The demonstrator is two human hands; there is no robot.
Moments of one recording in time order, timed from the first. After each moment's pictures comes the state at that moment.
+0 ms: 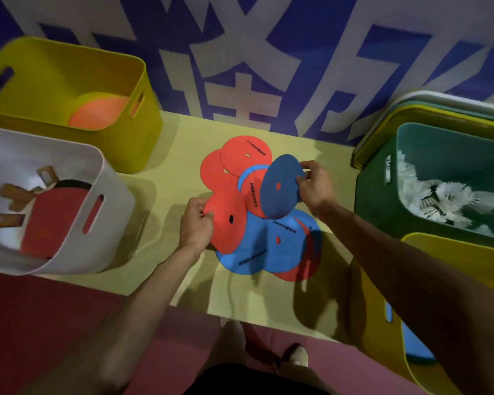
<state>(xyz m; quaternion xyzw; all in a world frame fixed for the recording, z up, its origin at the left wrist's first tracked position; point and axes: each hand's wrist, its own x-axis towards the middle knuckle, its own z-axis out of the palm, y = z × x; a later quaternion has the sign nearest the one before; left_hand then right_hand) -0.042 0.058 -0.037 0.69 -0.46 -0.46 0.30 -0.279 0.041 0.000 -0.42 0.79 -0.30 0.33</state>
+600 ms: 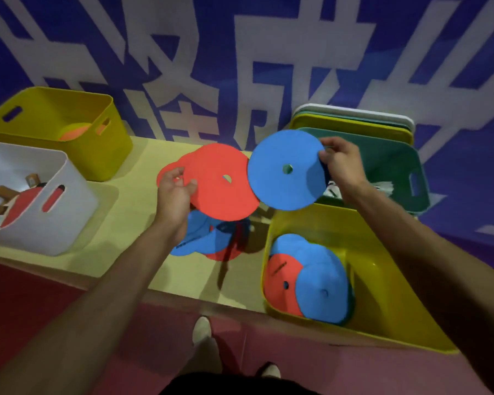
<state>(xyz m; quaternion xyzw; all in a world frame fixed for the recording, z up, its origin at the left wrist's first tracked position) -0.194 0.185 0.112 0.56 -0.39 -0.54 0.50 -0.467 0.190 0.131 -0.42 0.69 -0.49 0.34</state>
